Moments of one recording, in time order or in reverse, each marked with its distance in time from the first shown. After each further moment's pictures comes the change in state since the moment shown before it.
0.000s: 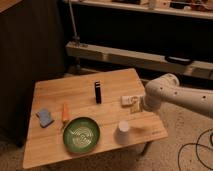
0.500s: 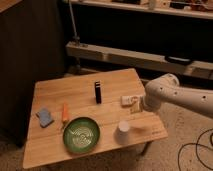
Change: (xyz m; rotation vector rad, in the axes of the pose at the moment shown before) arm 0.004 0.002 -0.004 0.033 -0.002 -0.013
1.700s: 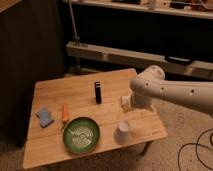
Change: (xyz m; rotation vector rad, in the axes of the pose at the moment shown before) arm 0.002 0.071 -0.068 0.038 0.061 -0.108
